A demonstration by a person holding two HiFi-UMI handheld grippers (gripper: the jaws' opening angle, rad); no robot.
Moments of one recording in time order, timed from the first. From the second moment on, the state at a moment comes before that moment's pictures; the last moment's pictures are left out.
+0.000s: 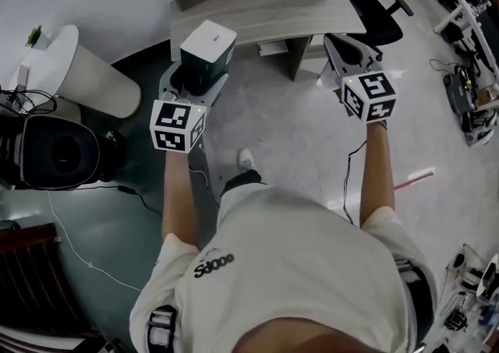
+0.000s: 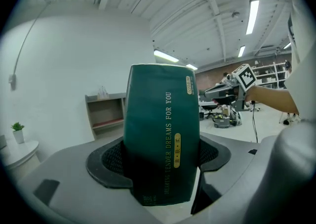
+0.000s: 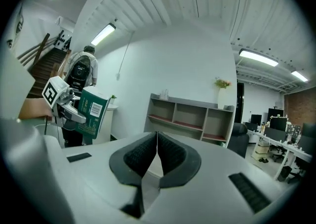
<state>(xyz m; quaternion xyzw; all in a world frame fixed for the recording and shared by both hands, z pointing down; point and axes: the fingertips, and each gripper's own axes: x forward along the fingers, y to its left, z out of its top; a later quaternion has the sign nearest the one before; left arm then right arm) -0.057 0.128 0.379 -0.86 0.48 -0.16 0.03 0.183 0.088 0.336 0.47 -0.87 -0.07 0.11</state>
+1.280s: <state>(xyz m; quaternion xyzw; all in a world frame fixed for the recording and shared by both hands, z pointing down) -0.228 -0.118 0.380 -0.85 0.51 -0.14 0.02 -0.012 -0.167 0.328 0.41 -0.90 -0.06 0.11</state>
